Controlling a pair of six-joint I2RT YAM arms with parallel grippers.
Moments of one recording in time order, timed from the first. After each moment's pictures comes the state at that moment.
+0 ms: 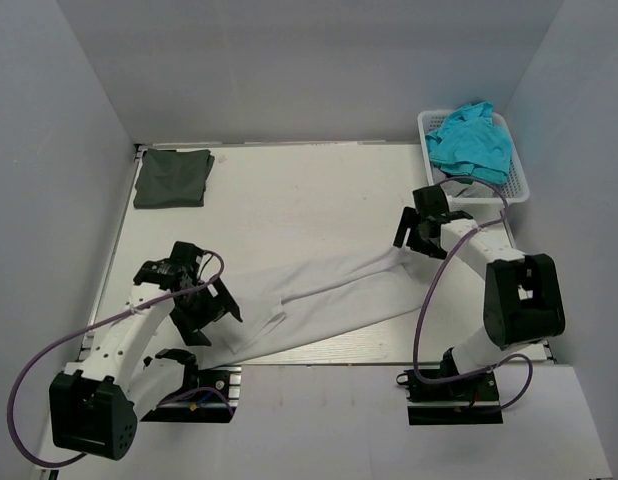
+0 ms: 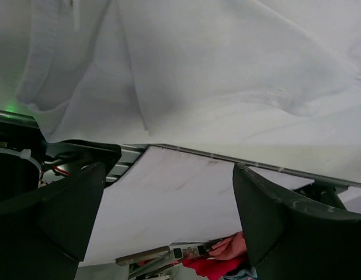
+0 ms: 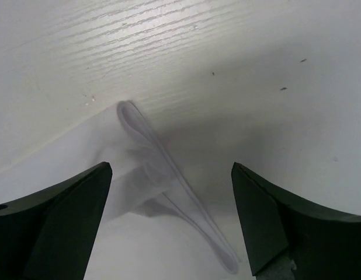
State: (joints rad) left arm -0.20 0.98 0.67 -1.13 0.21 -0.80; right arm 0.23 1.58 0.96 -0.46 0.19 0.45
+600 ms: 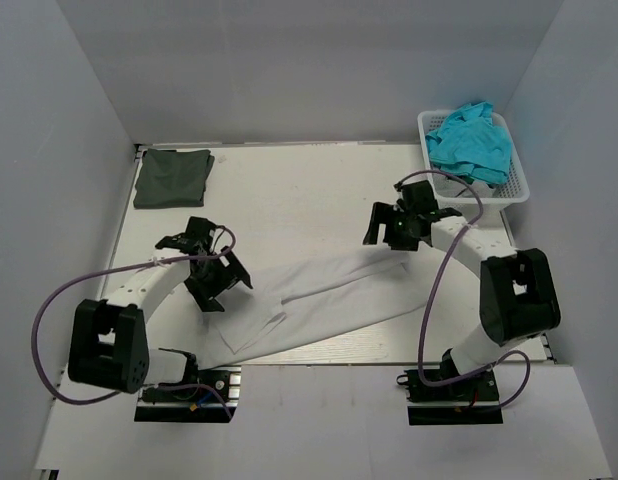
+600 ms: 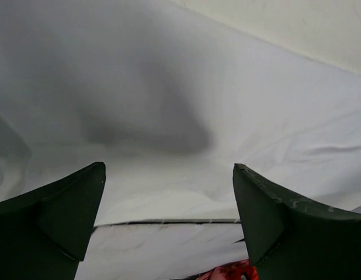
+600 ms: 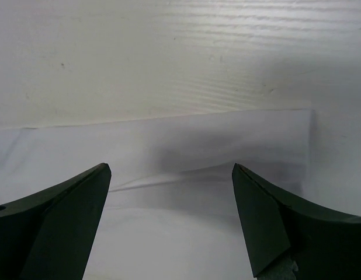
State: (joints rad) left arm -0.20 1.31 0.78 -0.81 0.19 -0.81; right arm 0.30 1.58 1.00 -0.36 -0.20 0.37
